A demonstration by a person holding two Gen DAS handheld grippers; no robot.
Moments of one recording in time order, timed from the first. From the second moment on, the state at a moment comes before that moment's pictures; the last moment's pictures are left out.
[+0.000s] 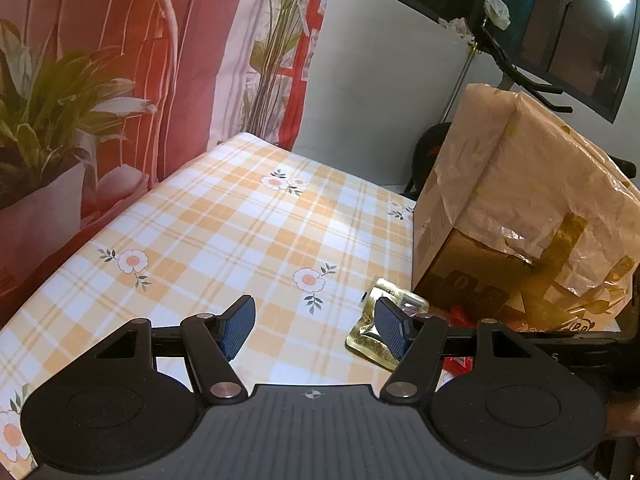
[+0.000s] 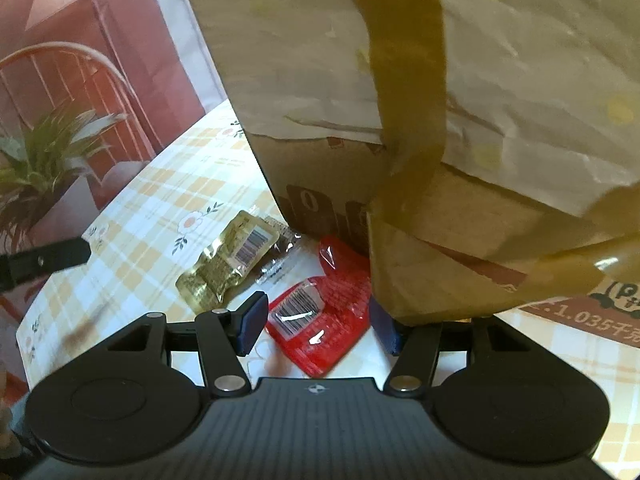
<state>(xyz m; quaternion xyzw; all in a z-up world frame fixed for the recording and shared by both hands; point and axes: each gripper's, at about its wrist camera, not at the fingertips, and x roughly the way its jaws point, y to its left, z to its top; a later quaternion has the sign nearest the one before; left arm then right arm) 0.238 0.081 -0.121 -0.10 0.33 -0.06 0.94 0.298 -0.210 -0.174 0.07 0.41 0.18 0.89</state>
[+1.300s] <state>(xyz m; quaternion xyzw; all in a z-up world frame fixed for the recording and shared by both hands) 0.273 0.021 -0.158 0.02 0.37 -0.16 0.92 0.231 -0.217 -0.194 -0.04 0.36 0.19 0.92</state>
